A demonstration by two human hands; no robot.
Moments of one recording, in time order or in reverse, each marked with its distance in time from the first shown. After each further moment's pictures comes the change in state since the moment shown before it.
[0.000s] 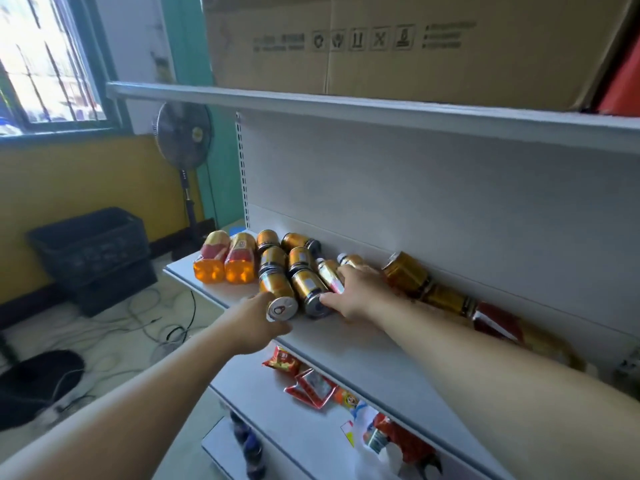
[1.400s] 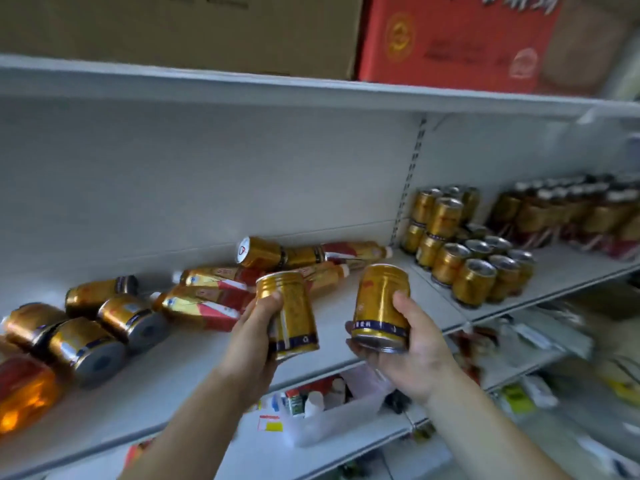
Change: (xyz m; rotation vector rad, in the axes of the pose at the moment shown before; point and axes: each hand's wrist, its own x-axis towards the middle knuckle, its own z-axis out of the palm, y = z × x) left_hand 0.037 0.058 0.032 -1.360 -0.905 0.156; right_hand -0.154 -0.027 0.028 1.969 1.032 0.719
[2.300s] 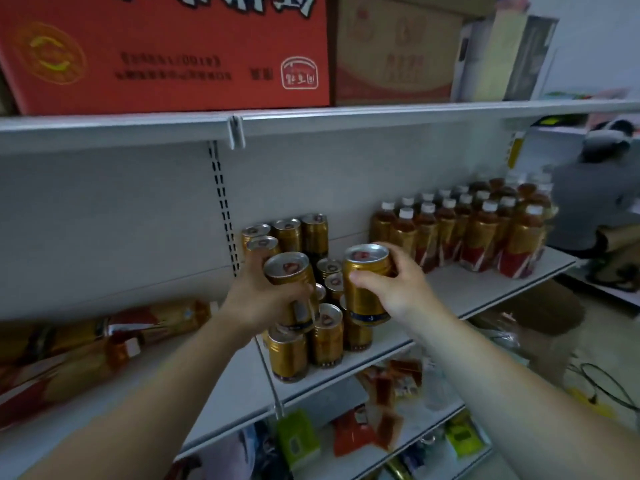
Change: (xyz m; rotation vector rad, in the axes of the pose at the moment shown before) left_hand 0.145 -0.103 0.373 0.818 -0.094 0.382; right_hand 0.097 -0.333 -0.240 -0.788 0.005 -0.633
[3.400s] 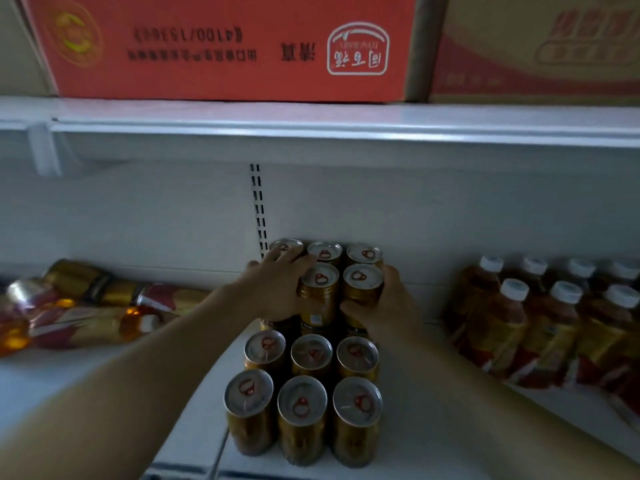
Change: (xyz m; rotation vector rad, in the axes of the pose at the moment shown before) left_hand 0.147 -0.019 0.026 1.229 -0.027 -0.151; right_hand 0.205 0.079 0.018 -0.381 -0.453 -0.154
